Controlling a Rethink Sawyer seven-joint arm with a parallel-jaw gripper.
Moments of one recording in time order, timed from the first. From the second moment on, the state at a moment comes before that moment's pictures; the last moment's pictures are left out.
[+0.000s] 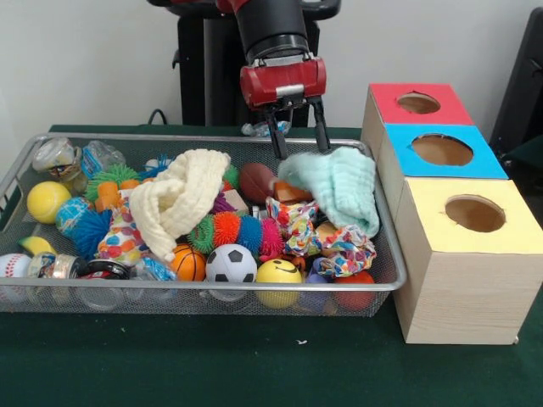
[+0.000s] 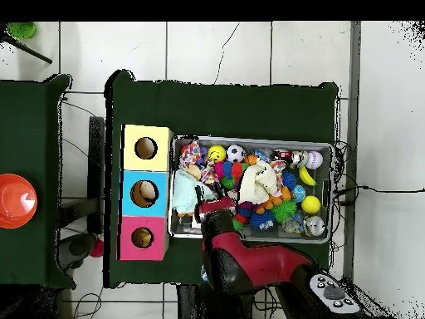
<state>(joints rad) -0.61 -0.64 0.27 2.14 -0.56 -0.60 1.60</state>
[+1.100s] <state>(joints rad) -0.55 -0.71 0.24 2.07 -0.50 -0.11 1.60</state>
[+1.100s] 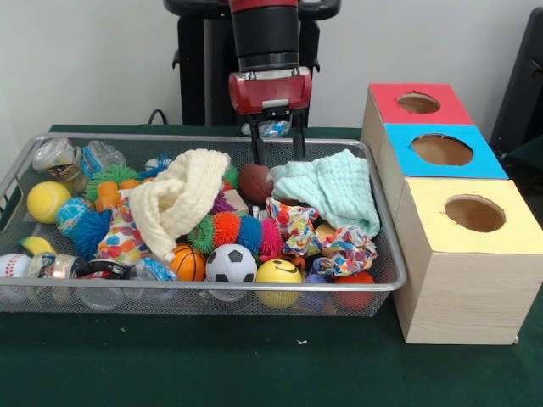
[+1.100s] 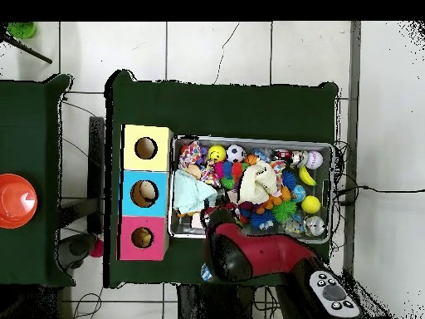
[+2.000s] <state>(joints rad) -0.53 -0.70 0.32 1.74 -0.45 0.15 1.60</state>
